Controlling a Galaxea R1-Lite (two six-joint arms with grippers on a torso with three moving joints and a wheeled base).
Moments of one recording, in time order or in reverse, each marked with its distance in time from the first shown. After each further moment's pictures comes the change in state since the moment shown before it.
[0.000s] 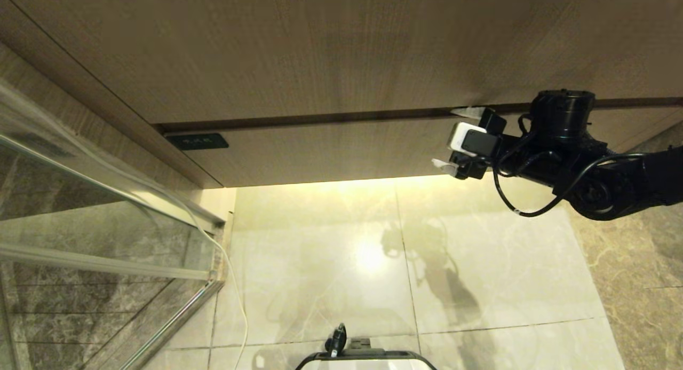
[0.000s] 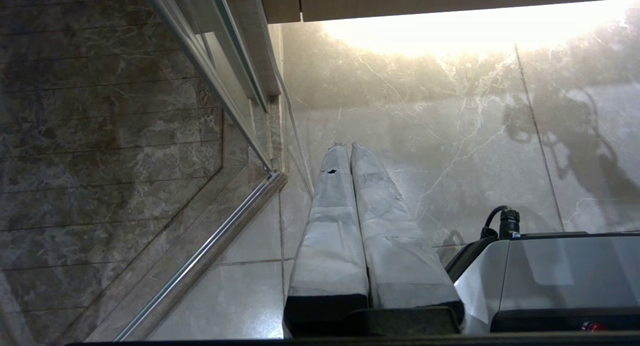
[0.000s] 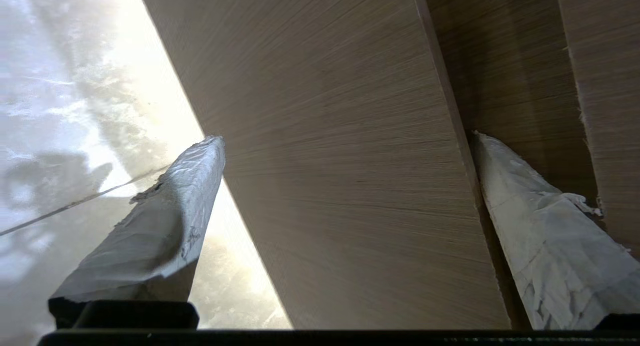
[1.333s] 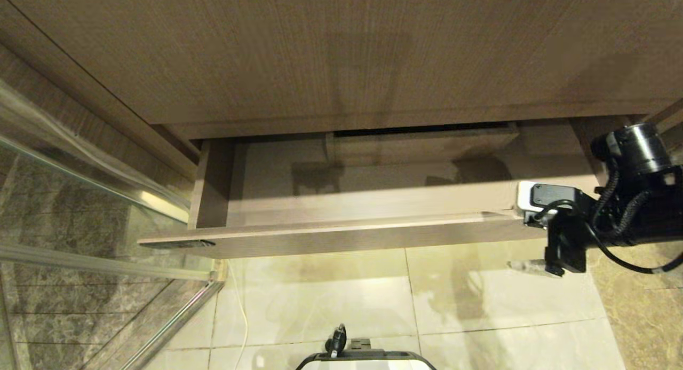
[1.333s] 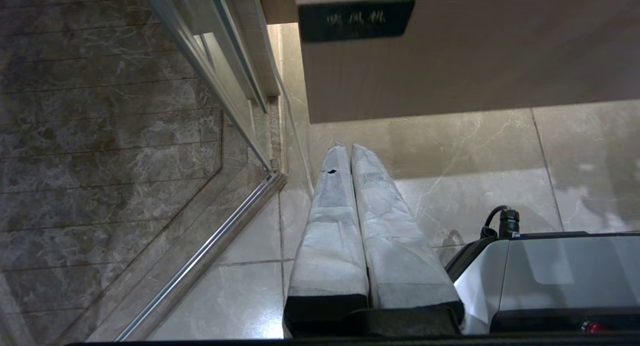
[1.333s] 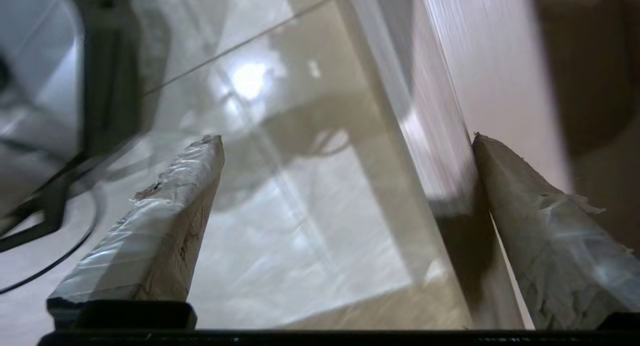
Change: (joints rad) left arm -0.001 0.000 0.000 0.000 0.000 0.000; right arm -0.098 -0.373 0.219 0.858 0.010 0.083
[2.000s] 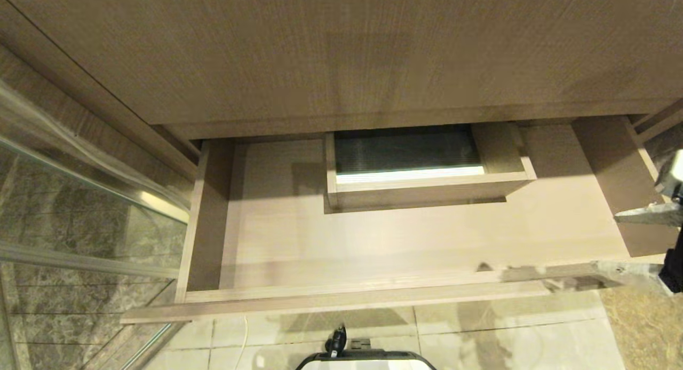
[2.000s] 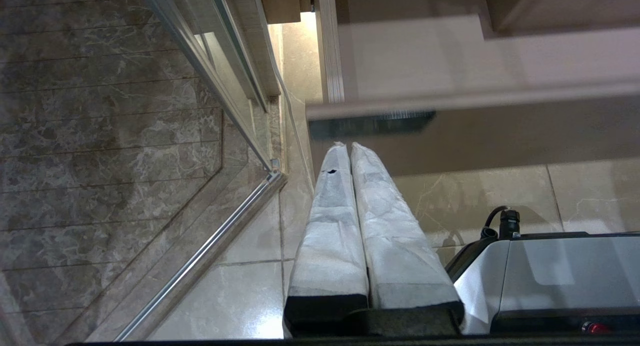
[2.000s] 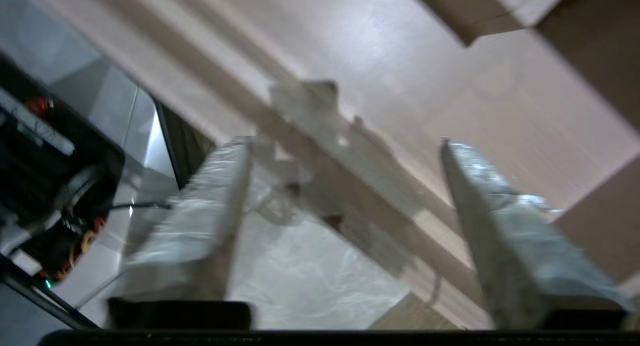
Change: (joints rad) left arm 0.001 0.000 0.000 0.000 0.000 0.000; right arm -0.189 -0.409 0.074 0.182 0.124 0.329
